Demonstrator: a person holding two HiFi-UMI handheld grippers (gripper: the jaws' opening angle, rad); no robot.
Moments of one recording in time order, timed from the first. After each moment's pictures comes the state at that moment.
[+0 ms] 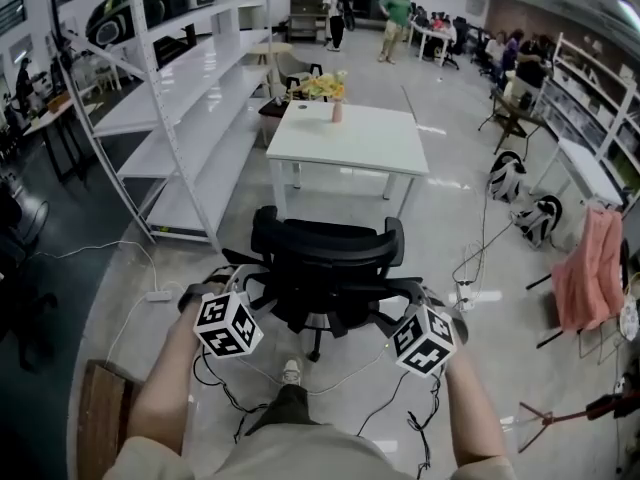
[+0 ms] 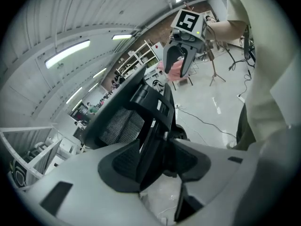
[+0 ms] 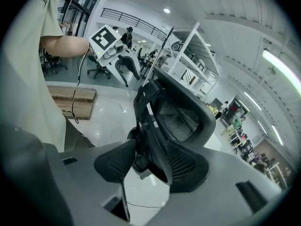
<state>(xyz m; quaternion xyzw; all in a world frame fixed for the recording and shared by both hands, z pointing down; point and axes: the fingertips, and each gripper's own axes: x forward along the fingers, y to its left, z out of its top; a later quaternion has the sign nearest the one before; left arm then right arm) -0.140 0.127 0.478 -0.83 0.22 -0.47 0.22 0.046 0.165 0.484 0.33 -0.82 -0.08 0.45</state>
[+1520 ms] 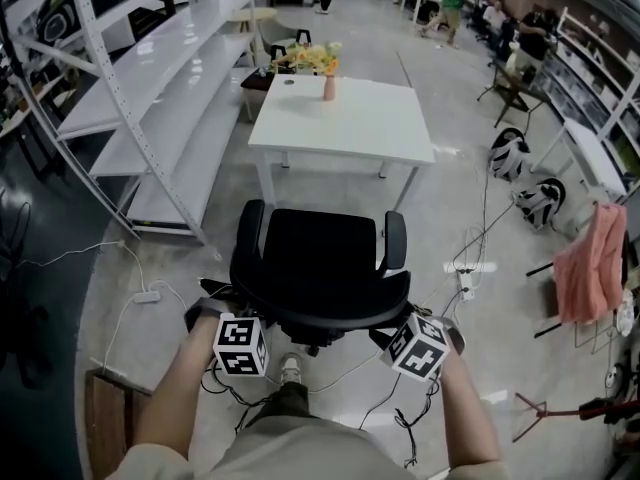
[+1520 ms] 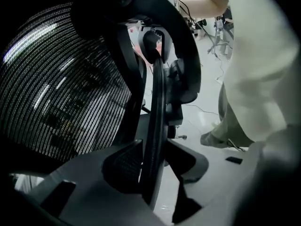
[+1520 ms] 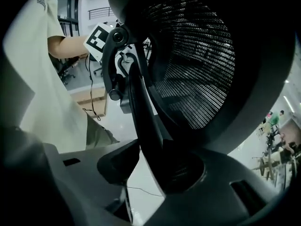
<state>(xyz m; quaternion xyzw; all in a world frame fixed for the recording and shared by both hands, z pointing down) -0.129 0.017 0.576 -0.79 0.07 -0.57 0.21 0.051 0.060 0.569 0.23 -0.82 0.07 0.52</state>
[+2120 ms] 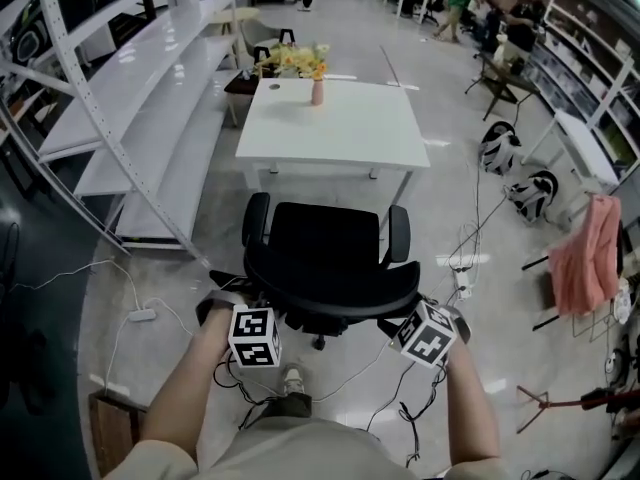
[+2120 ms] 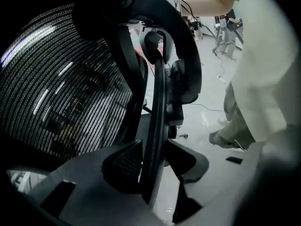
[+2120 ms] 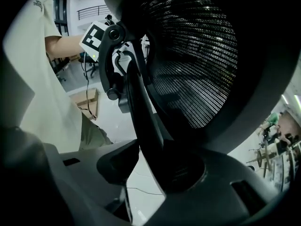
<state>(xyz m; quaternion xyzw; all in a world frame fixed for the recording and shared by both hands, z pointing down) -0.110 -0.074 0.577 -0.79 0.06 -0.56 0.24 0.069 -0.018 0.571 0.27 -0.80 0.09 0.53</state>
